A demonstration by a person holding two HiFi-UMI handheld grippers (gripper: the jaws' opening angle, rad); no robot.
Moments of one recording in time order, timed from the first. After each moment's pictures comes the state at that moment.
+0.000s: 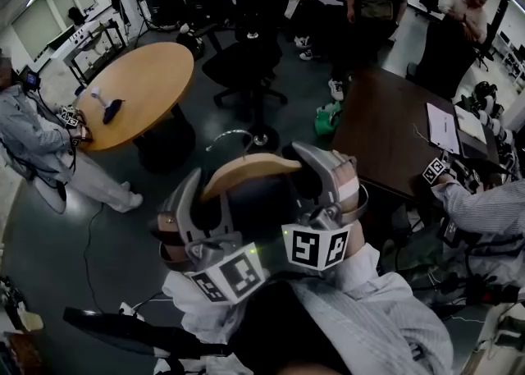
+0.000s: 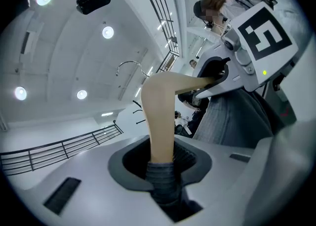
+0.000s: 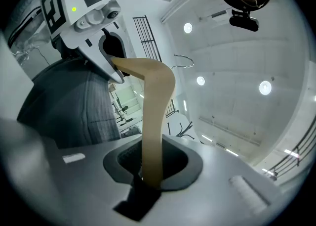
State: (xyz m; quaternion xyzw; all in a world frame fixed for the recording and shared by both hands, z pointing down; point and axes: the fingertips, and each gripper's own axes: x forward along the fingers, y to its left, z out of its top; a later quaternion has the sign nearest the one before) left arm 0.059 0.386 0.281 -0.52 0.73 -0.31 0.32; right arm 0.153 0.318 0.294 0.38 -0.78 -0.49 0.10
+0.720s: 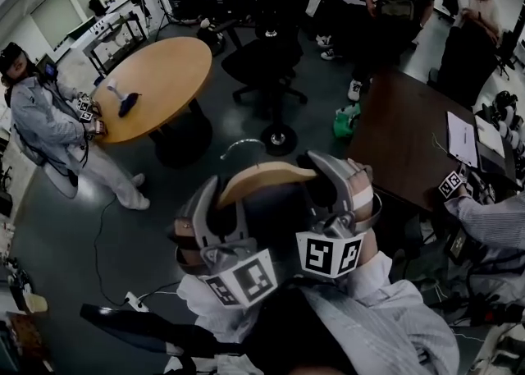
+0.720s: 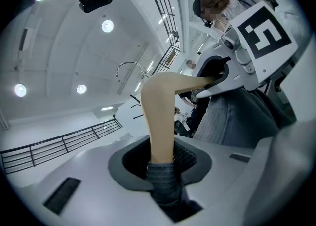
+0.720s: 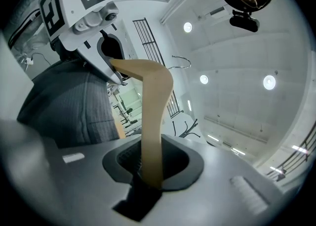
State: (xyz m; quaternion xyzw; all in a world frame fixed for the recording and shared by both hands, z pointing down) left arm 0.070 0.363 0.306 -0.52 0.74 -0.32 0.29; right arm 0.163 0.292 0.315 0.36 -0.80 -0.48 0.11
